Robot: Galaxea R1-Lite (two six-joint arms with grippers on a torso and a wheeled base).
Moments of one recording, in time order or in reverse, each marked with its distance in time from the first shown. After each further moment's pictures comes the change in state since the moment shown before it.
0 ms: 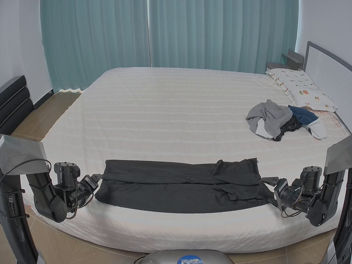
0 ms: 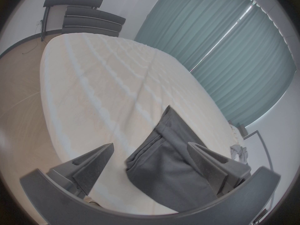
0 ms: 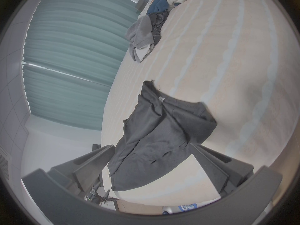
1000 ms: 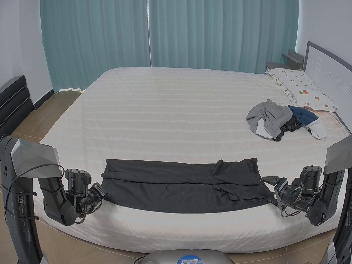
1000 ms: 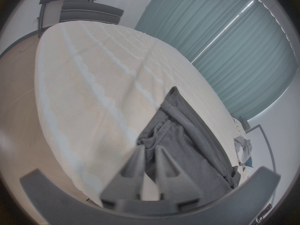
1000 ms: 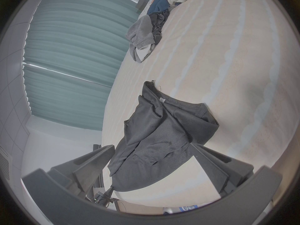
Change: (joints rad) left arm -0.055 0.101 -0.033 0.003 0.001 -0.023; right arm -0.005 0.004 -0.011 -0.001 0.008 0.000
